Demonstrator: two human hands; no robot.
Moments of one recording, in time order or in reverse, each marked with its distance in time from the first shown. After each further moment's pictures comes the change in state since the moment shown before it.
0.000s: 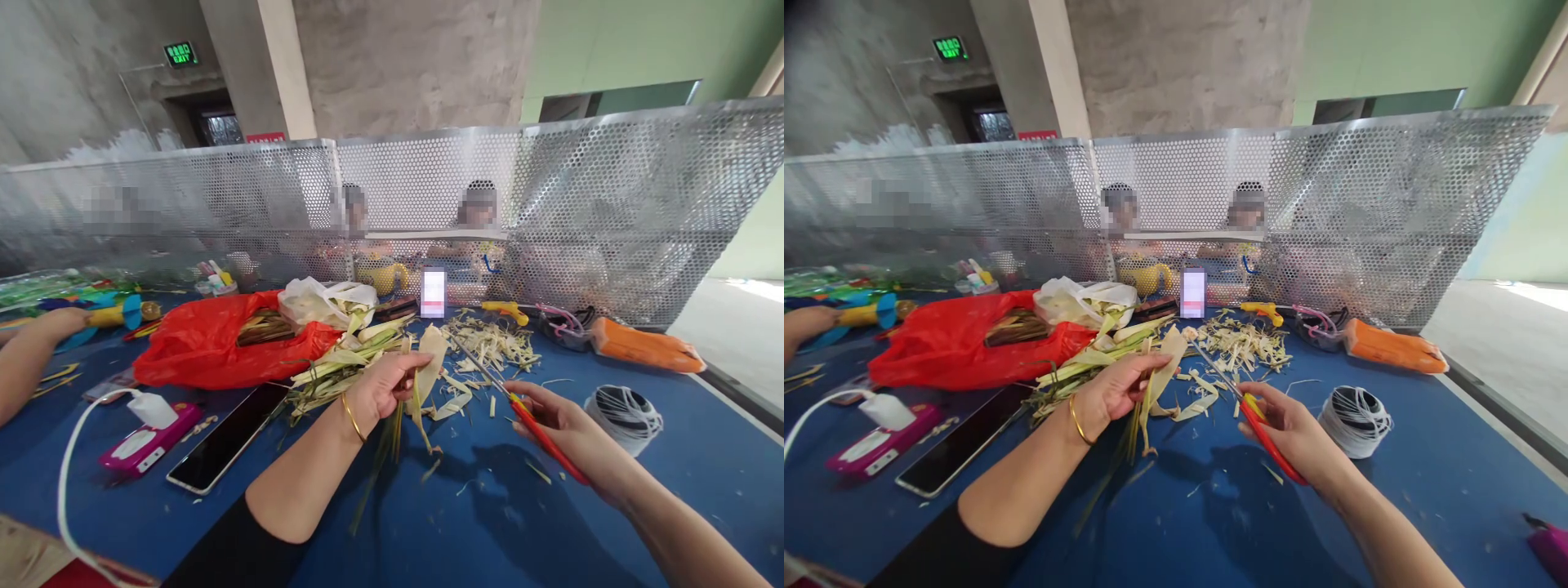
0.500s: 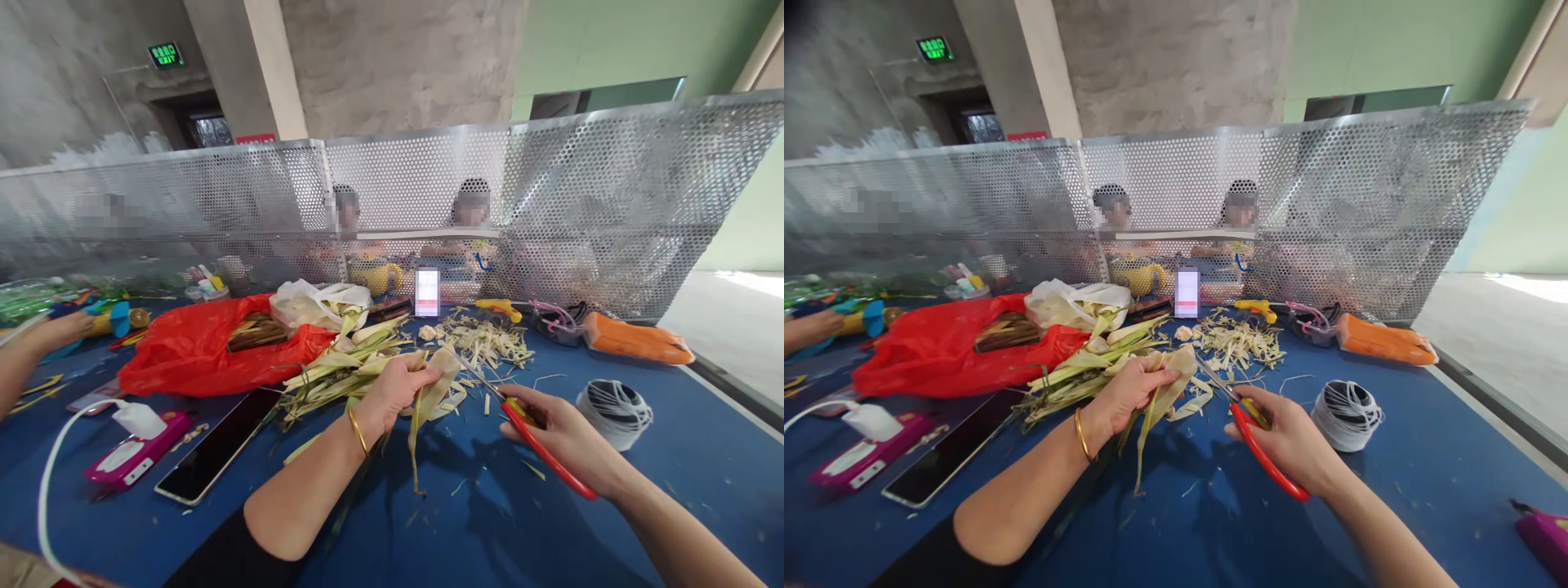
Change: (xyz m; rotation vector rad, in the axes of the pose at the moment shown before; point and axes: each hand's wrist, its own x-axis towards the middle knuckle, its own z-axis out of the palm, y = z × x) left_hand -0.013 -0.010 0.024 0.126 -0.057 0.062; right_hand 0.002 0.005 -0.005 -0.282 0.034 -0.060
